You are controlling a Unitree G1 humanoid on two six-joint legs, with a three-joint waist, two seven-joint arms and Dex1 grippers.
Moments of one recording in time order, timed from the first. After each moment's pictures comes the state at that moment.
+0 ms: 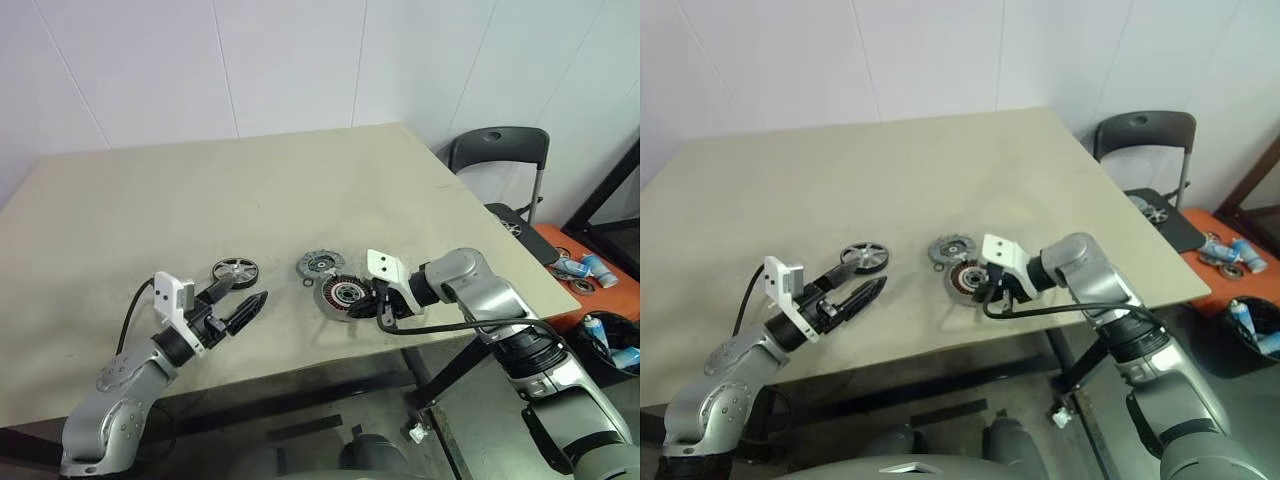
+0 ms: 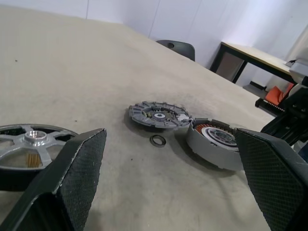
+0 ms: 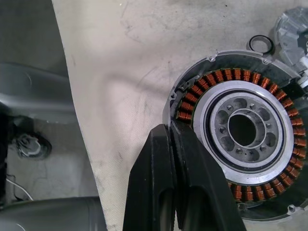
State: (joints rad) left arm 0.13 0.39 0.20 -0.40 -0.67 0.49 -0.61; right arm -0.59 -0.57 0.38 0.01 0.06 0.67 1.27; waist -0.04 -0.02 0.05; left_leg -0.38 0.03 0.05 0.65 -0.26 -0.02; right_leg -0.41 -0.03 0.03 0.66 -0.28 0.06
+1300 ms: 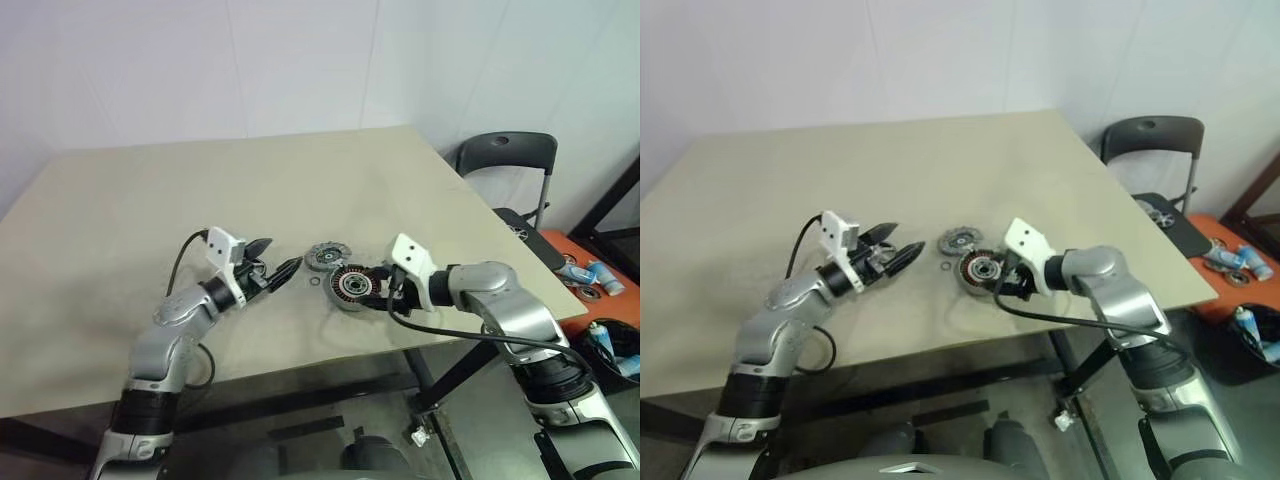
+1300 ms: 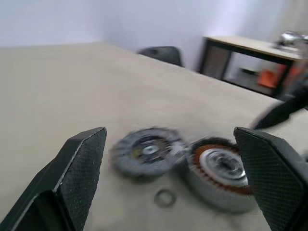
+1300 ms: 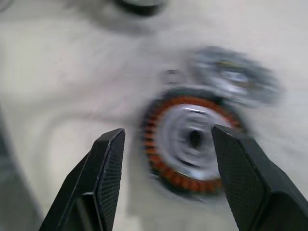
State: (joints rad) left arm -0.28 0.32 -0.01 -0.04 -0.45 0.36 -0.66; right arm -0.41 -0.59 0.14 -0.18 0.15 0.72 0.91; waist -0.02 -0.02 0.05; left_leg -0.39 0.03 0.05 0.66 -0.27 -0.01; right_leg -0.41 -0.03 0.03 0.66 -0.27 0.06
